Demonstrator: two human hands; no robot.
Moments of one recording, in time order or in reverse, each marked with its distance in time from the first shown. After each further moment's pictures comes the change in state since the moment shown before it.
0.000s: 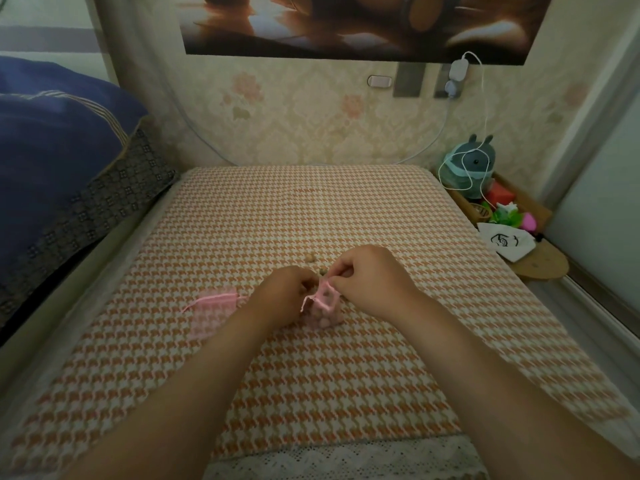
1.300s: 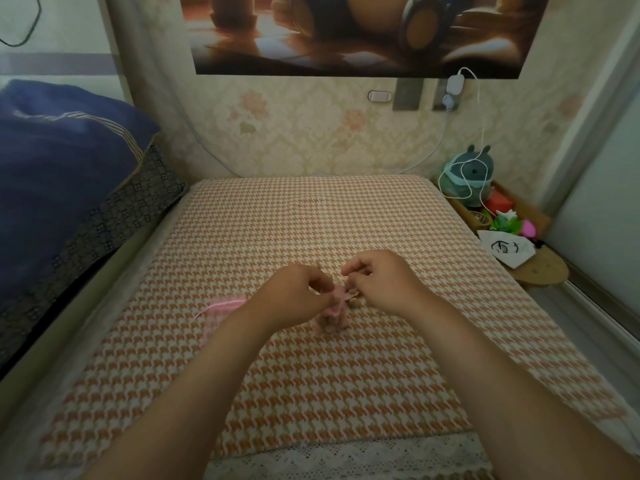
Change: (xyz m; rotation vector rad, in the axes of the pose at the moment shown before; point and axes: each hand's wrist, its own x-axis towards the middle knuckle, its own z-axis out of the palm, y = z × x) left_hand -0.023 0.037 -0.035 -0.112 -0.023 -0.059; right_hand 0.003 0.017 -0.007 0.204 0.010 0.090
